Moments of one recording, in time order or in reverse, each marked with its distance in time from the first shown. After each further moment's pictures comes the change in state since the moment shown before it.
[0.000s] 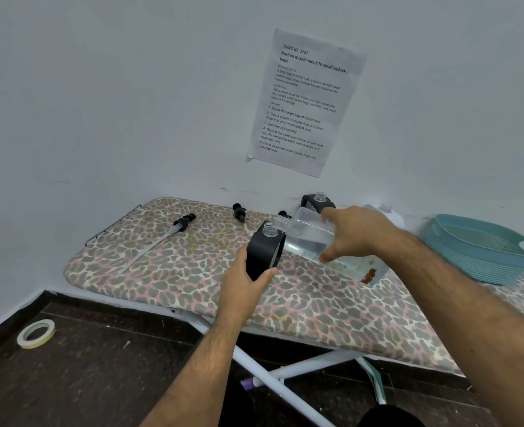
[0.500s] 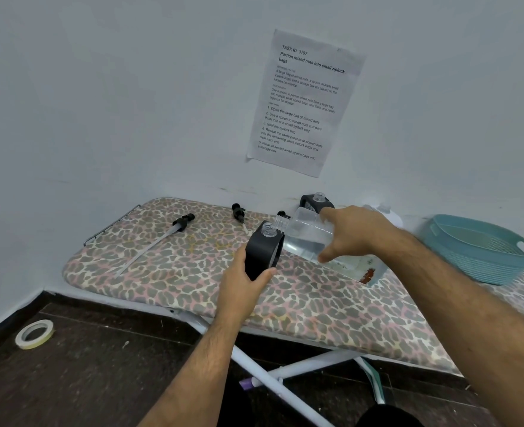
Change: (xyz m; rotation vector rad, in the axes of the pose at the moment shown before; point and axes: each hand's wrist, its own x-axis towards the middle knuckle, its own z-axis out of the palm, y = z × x) left_hand 0.000 -0.001 0.000 0.002 -0.011 0.006; right_hand 0.001 0.000 -0.001 -0.012 -0.012 0.003
